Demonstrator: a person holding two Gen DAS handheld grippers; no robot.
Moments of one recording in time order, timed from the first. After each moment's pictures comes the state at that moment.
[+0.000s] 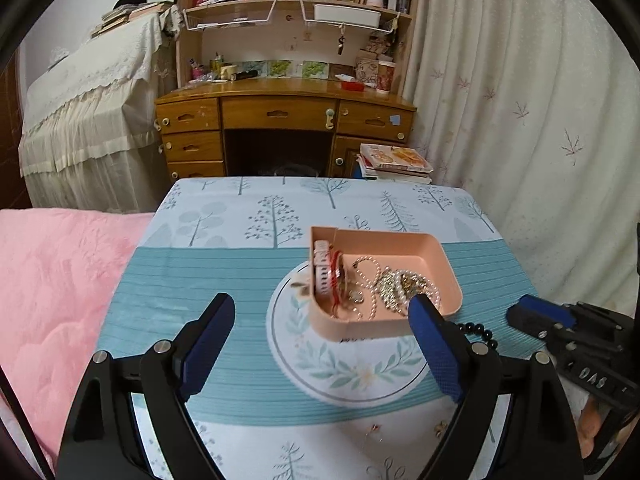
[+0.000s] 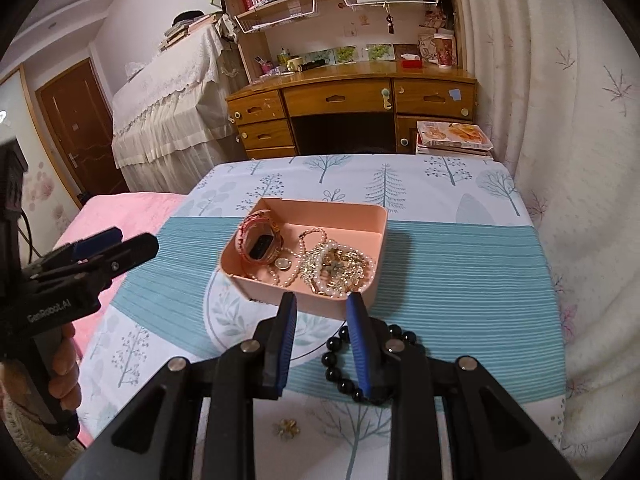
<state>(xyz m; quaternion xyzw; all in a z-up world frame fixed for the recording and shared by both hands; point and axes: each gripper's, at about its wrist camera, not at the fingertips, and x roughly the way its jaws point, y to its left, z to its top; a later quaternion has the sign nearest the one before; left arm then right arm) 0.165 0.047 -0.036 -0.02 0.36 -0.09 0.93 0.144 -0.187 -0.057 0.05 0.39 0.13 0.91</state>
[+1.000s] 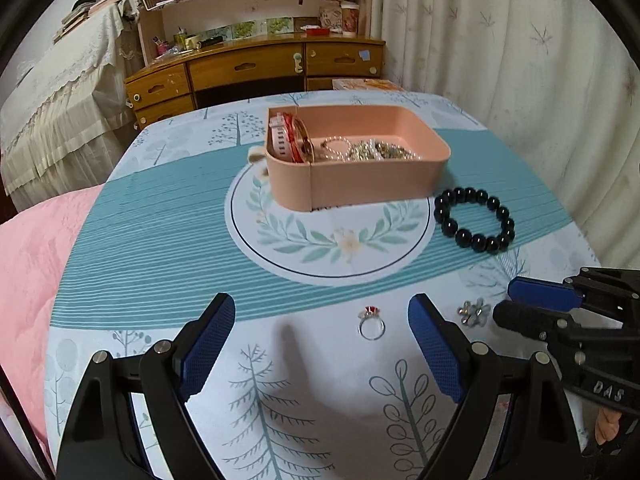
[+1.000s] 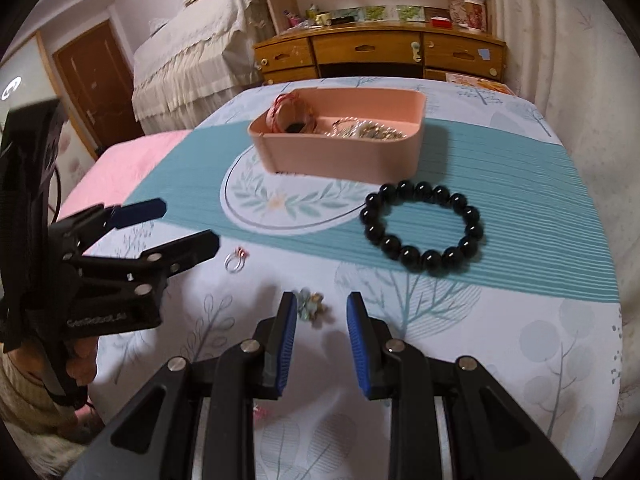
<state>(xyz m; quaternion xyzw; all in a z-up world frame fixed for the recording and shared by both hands) 0.108 0.014 -0.137 0.06 0.42 -0.12 0.90 0.079 -0.160 -0.147 0.00 0.45 0.18 0.88</state>
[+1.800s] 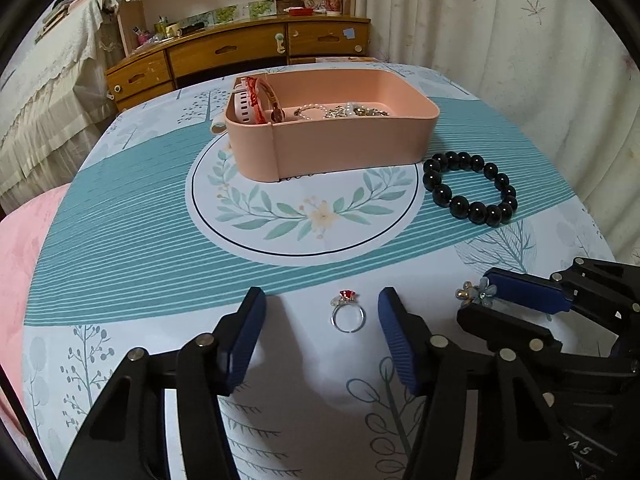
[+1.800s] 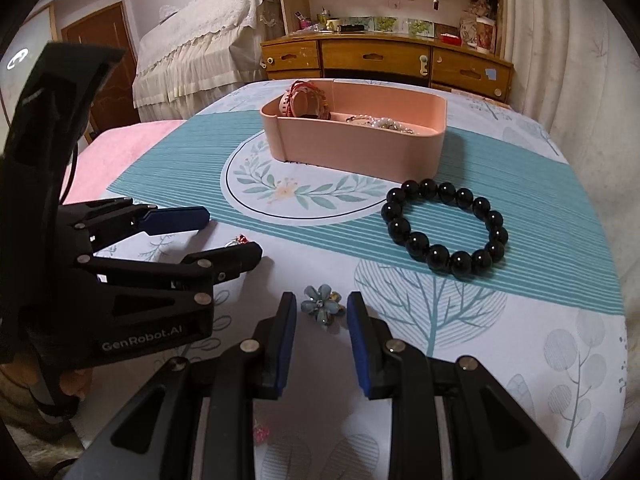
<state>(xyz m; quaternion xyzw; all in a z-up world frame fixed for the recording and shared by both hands) 0.117 -0.002 -0.163 0.07 0.45 -0.15 0.88 0.079 -0.138 -0.160 -0.04 0.43 0.16 0.89</state>
